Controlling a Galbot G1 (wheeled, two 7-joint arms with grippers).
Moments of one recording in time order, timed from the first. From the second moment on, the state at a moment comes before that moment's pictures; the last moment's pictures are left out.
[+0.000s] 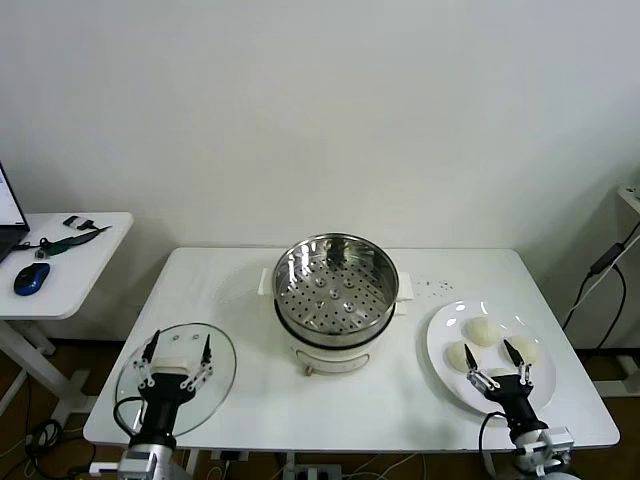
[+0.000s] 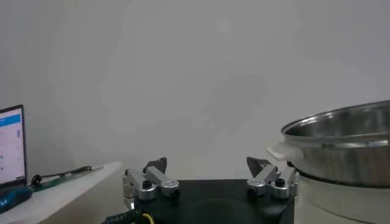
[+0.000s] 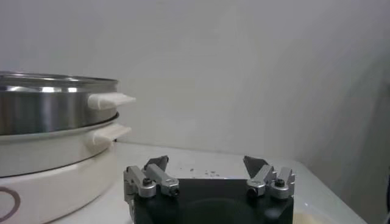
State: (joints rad) left arm 1.65 -1.55 -0.69 -2.03 0.13 -0.19 0.05; right arm -1.49 1.20 0.72 1.71 0.25 0.14 -0.22
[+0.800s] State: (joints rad) left arm 1.63 -1.53 -0.69 -2.02 0.11 -0.18 0.02; right arm -0.68 0.53 0.06 1.35 0.03 -0.04 -0.92
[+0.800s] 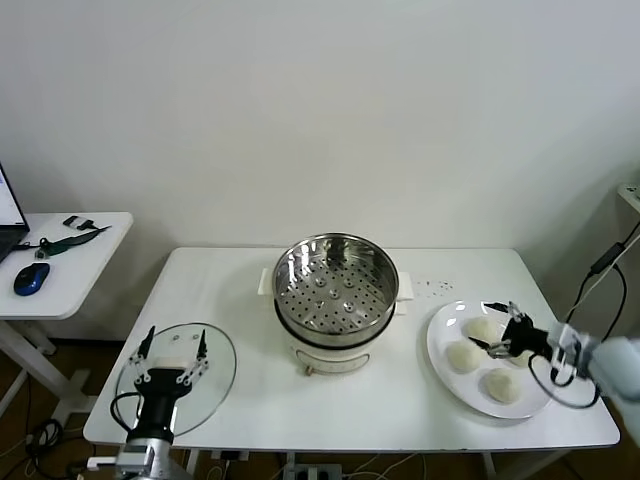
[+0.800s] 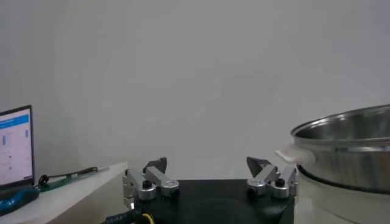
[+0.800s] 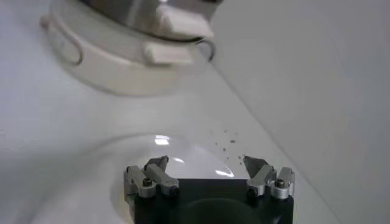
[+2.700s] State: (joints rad) left arm 1.62 -1.53 -0.73 -1.99 0.10 -0.14 0.01; right arm -0.05 0.82 -0.68 0.82 -0.26 0.06 -1.15
